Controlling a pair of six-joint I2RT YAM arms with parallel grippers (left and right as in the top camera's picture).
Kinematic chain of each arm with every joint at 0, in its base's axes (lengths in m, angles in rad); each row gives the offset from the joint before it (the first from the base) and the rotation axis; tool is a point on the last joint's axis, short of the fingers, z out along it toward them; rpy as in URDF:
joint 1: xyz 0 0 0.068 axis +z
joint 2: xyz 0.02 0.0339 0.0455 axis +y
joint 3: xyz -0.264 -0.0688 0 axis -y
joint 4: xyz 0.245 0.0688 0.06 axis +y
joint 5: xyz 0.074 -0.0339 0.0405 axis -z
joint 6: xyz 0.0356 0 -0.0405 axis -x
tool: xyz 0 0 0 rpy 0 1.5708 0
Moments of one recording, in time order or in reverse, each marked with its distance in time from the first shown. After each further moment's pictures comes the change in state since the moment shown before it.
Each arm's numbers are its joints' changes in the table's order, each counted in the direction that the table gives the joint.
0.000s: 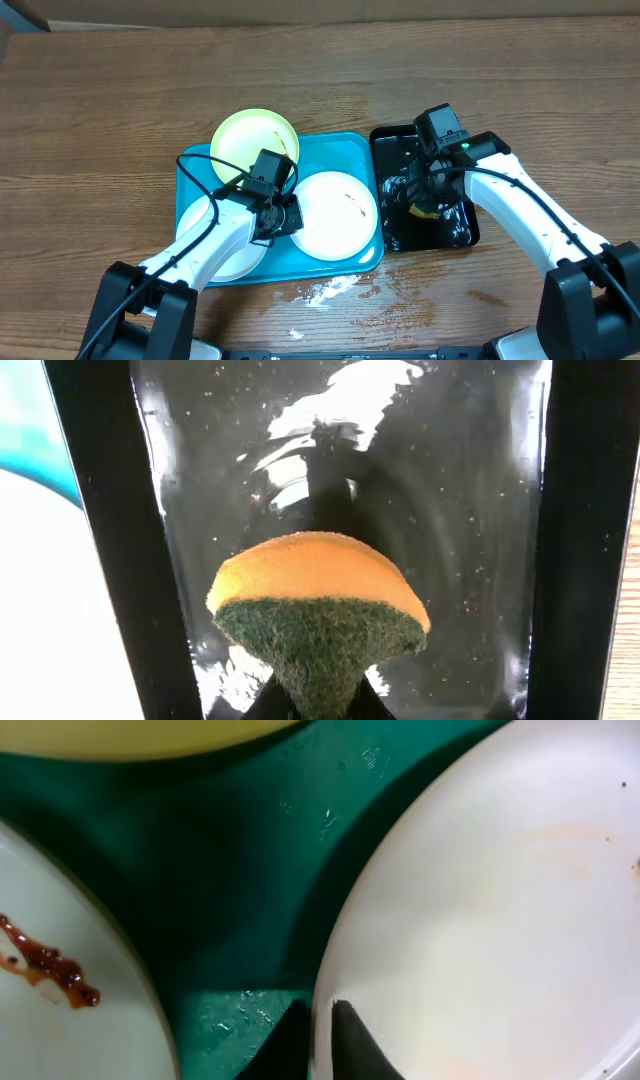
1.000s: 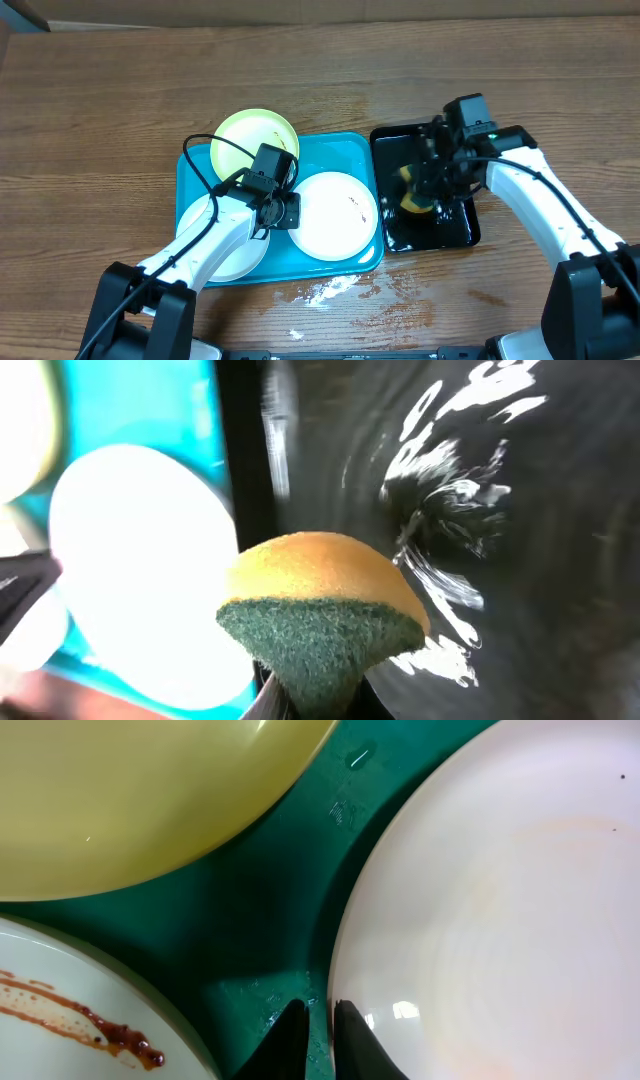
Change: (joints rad) left arm 0.002 0.003 0.032 -0.002 -0.071 -0.263; right arm -0.108 0.000 0.007 -0.039 -0.376 0.116
